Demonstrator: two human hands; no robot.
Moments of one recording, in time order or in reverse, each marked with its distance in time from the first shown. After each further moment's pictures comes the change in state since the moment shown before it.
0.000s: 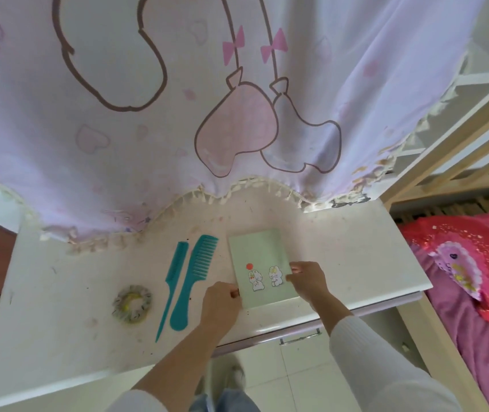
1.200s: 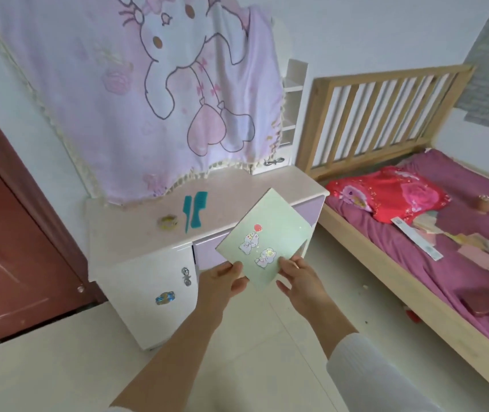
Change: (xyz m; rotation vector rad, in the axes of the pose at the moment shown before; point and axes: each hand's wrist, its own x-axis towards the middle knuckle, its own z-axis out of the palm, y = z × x) left_hand -0.415 -0.130 -0.025 -0.892 -0.136 0.207; right_hand -0.444 0.194 0.101 1.102 -0.014 -0.255
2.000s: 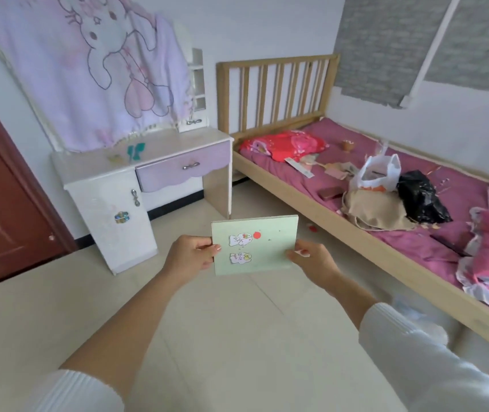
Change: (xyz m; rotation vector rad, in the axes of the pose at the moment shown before) left_hand -0.547 -0.150 0.038 0.621 -0.361 0.264; right_hand -0.582 0.107 -0.284 -0.907 0.234 -0.348
